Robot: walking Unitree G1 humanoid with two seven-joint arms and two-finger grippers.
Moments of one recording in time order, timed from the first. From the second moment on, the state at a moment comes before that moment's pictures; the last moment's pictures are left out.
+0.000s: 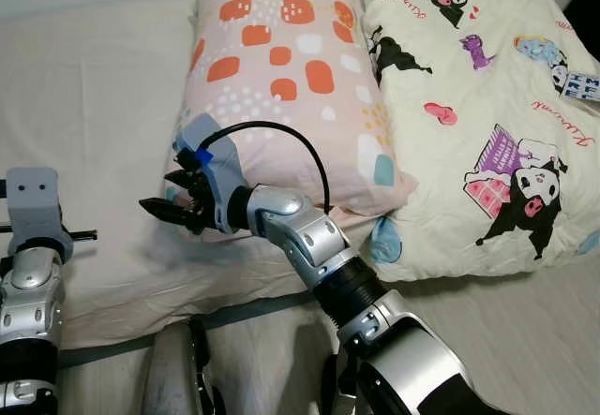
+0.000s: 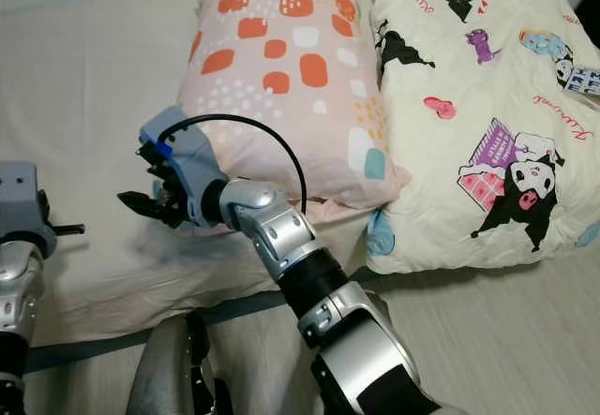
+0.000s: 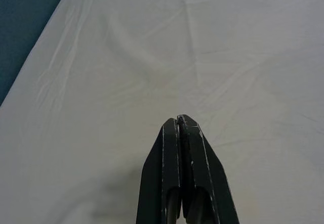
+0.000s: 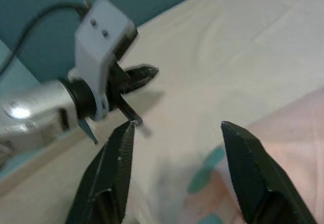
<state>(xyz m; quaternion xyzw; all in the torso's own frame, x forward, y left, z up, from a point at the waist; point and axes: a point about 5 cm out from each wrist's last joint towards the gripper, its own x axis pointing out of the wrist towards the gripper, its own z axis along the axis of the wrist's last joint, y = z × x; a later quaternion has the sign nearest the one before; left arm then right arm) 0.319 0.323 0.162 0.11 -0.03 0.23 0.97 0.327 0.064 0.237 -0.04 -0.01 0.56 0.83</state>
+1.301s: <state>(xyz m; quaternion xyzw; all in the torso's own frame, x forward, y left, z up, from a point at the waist) 0.292 0.221 0.147 -0.01 -0.05 0.02 1.00 0.347 -0.170 0.167 -0.01 -0.04 0.07 1.00</state>
